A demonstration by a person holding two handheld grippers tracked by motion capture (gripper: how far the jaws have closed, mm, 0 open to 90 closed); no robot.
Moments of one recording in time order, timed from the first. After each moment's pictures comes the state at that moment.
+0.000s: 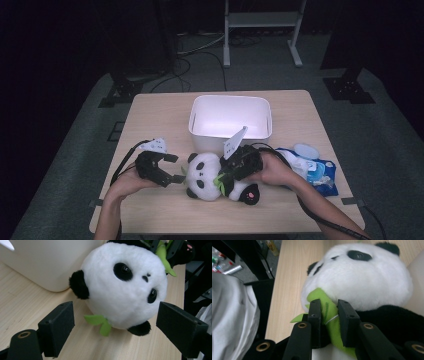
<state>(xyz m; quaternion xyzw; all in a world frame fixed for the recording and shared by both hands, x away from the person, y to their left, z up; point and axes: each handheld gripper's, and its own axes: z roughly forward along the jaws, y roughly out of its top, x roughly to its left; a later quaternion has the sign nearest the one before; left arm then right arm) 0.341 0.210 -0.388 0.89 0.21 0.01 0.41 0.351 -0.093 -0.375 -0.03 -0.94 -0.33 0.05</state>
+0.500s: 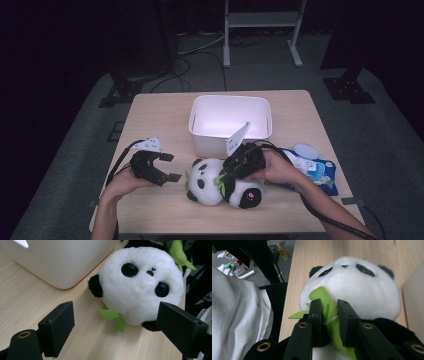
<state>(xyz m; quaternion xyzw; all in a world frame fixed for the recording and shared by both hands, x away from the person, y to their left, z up) 0.341 0.223 -0.387 0.88 0.23 0.02 0.42 0.350 -0.098 -0.363 -0.03 -0.94 -0.34 0.09</state>
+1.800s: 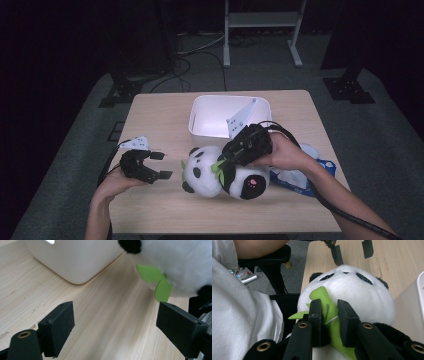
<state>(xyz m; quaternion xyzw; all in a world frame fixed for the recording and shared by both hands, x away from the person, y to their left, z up) 0.341 0.250 -0.388 0.86 0.25 0.03 0.44 0.337 -0.100 -0.276 0.00 -0.93 -0.36 0.06</state>
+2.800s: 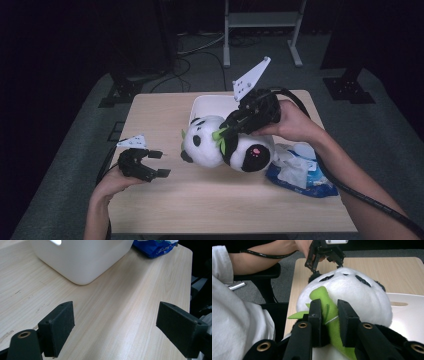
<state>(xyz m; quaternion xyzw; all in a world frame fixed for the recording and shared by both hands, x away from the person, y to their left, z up) 0.346 0.257 -0.389 0.85 0.26 0.02 0.45 0.360 -0.110 -0.200 -0.01 -0.92 -0.38 0.01</state>
